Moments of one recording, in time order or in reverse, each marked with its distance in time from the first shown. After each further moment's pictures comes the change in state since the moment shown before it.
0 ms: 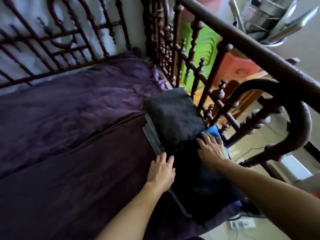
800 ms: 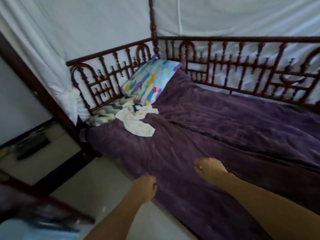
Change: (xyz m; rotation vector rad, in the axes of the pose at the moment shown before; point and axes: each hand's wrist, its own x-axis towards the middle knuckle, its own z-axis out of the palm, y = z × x) left_hand -0.583 -0.305 0.031 -0.280 0.282 -1.056; right_hand -0.194 -0.588 -0.077 0.083 0.012 -1.162
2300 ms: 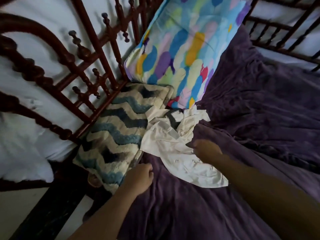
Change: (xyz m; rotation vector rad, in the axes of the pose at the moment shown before) left_hand 0.617 -0.524 -0.123 -0.198 -0.261 0.096; right_hand 0.772 -0.189 0.157 0.080 -0.373 0.466
